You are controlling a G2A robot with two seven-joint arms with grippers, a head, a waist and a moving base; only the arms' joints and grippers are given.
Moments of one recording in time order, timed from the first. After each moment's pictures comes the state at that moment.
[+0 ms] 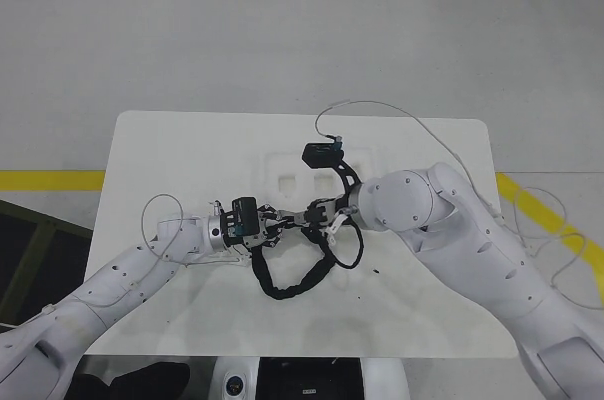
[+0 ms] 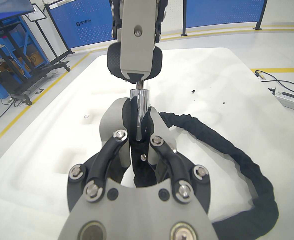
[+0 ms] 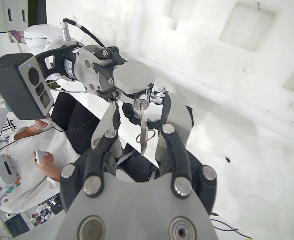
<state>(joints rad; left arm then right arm) 0.72 -0.89 -0.46 -1.23 1.39 -0.56 0.80 -0.62 -1.15 0.76 -1.77 -0.34 0.53 1.22</state>
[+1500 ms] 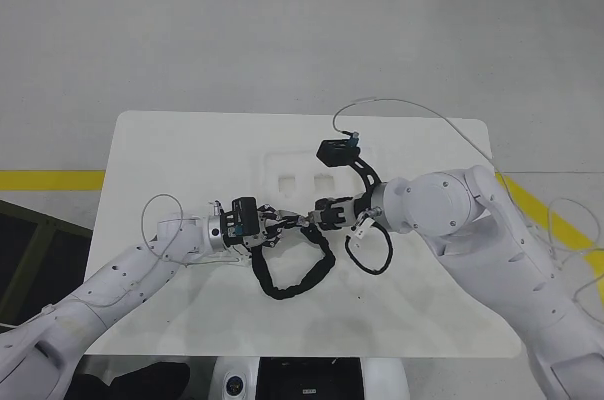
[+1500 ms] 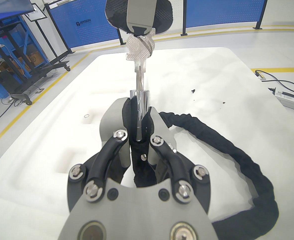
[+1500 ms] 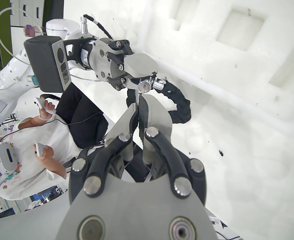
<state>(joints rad) 0.72 -0.89 -0.46 -1.23 1.39 -0.56 0.80 -0.69 -1.11 0.87 -1.85 -0.33 0.45 1.27</state>
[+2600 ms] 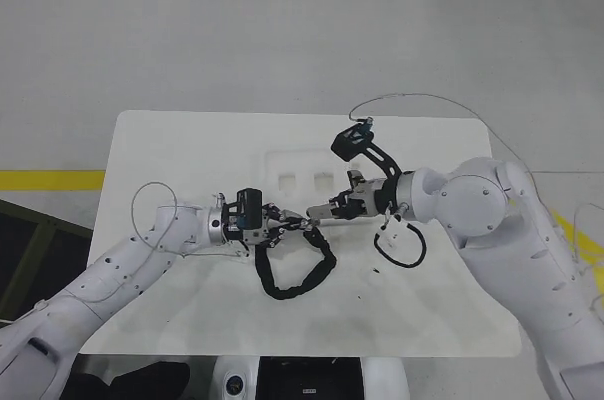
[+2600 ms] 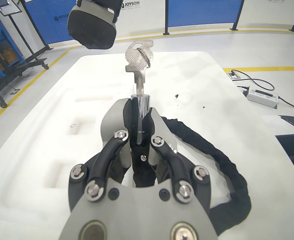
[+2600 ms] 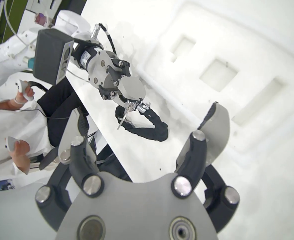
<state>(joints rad) 0.70 -0.88 -0.53 -1.30 1.38 -0.80 0.68 -0.77 -1.07 1.02 -1.83 -0.34 -0.06 1.21</state>
